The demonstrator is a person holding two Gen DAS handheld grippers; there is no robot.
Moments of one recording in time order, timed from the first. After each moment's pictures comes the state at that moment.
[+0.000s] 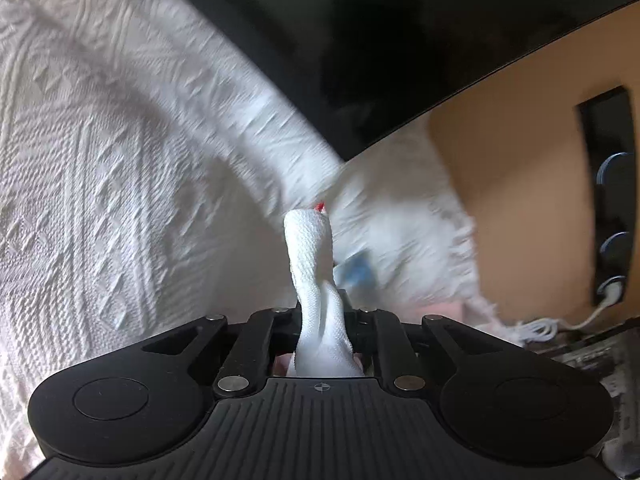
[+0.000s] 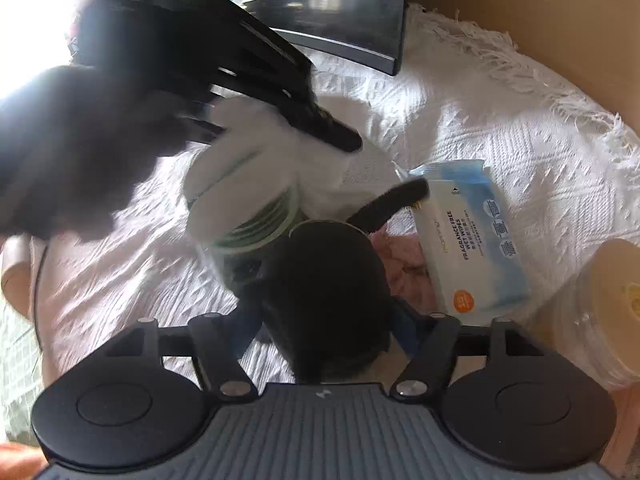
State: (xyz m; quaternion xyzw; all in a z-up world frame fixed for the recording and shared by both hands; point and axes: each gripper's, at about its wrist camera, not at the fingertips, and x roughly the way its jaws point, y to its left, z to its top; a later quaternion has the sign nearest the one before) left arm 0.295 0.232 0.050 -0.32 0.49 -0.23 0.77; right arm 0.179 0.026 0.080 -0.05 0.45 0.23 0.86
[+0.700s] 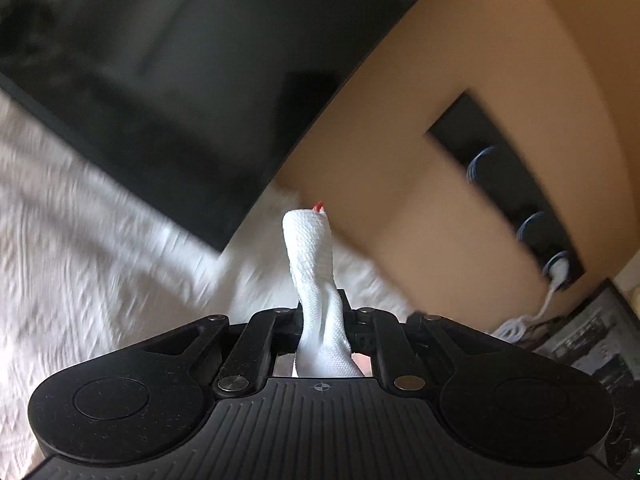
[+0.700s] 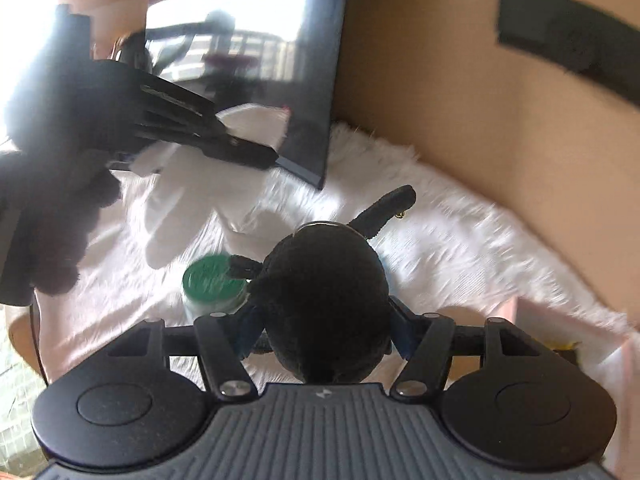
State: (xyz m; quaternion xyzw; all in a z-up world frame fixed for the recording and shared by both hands) left arm 0.221 0.213 0.182 -0.25 0.34 -0.26 0.87; right arm 0.124 -0.022 0.185 -0.05 0.34 0.16 0.92
